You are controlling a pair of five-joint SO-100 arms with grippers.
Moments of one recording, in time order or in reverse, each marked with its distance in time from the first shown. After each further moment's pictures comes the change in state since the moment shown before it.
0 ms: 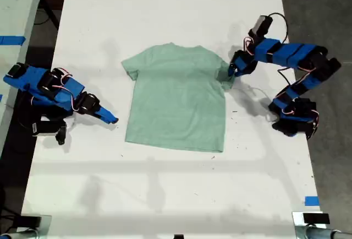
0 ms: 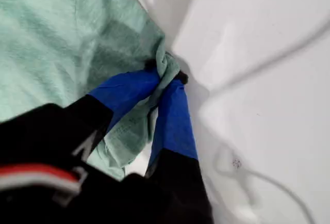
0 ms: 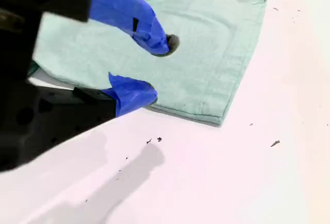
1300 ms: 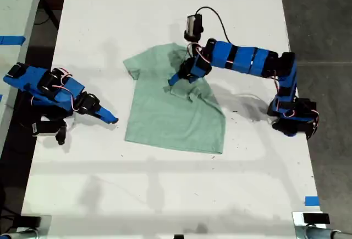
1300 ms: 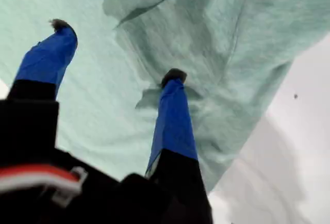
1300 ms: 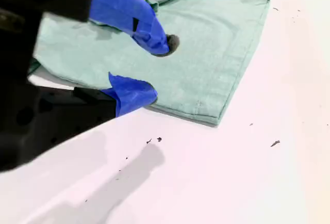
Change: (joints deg) arm 0 0.0 0.0 0.0 0.0 0.0; arm 1 -27.9 -30.1 -63.5 27.0 -8.2
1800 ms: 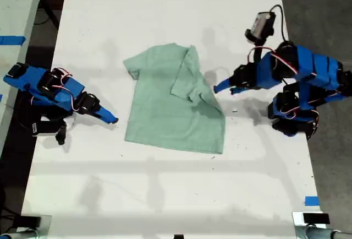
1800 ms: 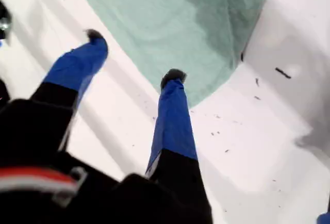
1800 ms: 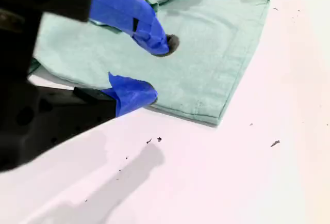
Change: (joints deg) arm 0 0.0 0.0 0.0 0.0 0.0; arm 1 -17.5 72.2 46.6 12.6 26.8
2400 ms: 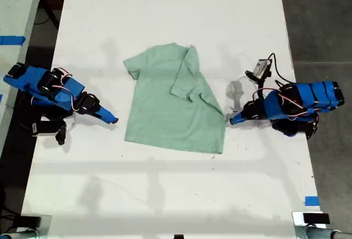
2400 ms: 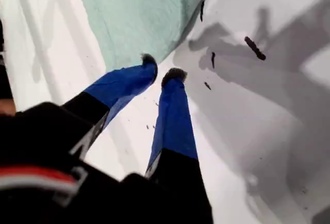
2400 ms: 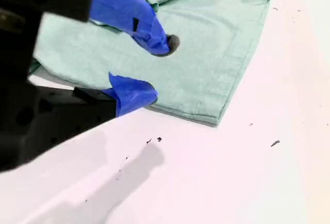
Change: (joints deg) arm 0 0.0 0.0 0.0 0.0 0.0; arm 1 -12.0 57.3 69.3 -17.1 2.3
